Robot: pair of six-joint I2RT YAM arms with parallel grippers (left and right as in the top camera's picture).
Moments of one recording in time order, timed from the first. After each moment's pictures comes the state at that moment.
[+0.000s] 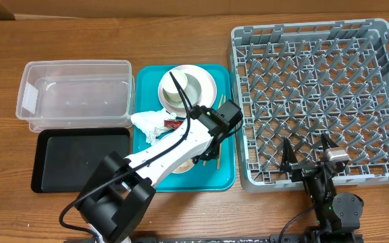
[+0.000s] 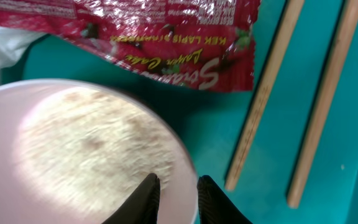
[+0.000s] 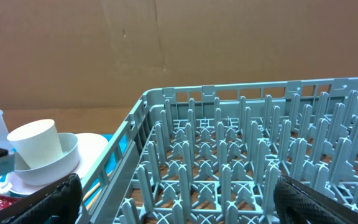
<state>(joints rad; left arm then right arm) -0.77 1.86 1.31 -1.02 -0.20 -0.71 0.04 0.01 0.02 -0.02 -0.12 0.10</state>
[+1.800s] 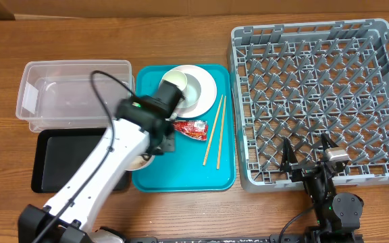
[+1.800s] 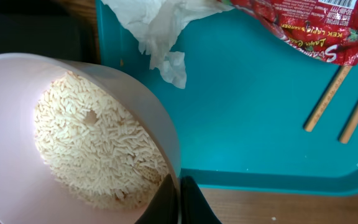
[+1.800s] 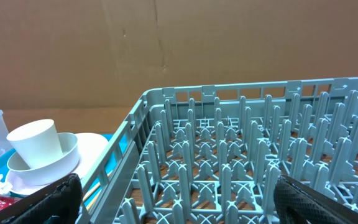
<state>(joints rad) -0.42 1.52 1.26 -1.25 -0.07 -0.48 0.04 0.01 0.02 -0.02 -0.12 0.10</state>
